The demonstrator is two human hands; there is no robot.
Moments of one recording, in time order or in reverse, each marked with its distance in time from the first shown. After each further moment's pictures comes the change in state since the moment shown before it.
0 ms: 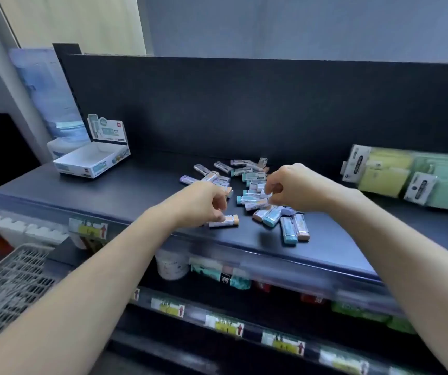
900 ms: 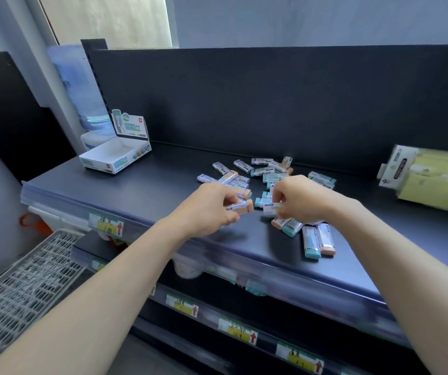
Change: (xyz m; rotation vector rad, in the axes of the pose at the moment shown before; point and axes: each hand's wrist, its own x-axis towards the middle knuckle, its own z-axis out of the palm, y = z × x) left_hand -0.005 0.003 0.002 -0.155 0.128 -0.128; right_hand 0.035 -0.004 0.024 -0.024 -0.125 -0.009
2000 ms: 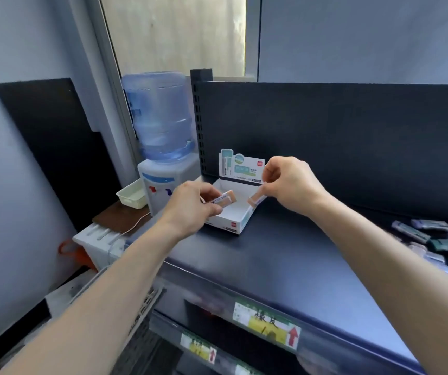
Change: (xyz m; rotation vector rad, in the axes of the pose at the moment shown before) left_hand 0.044 -0.285 -0.202 -0.119 0.312 -0.116; right_hand 0.224 -0.273 -0.029 0.564 0.385 -0.050
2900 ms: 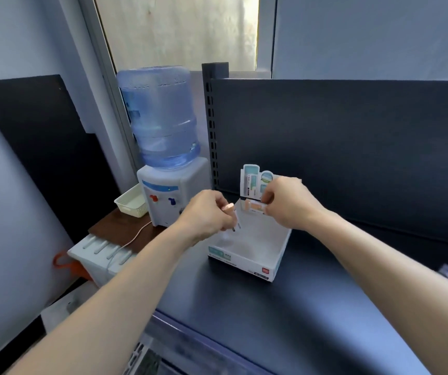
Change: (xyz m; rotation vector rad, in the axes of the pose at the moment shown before) left_hand 0.105 -0.059 0.010 -0.163 -0.170 -0.215; right_hand 0.096 0.004 0.071 -0.284 -0.130 0.052
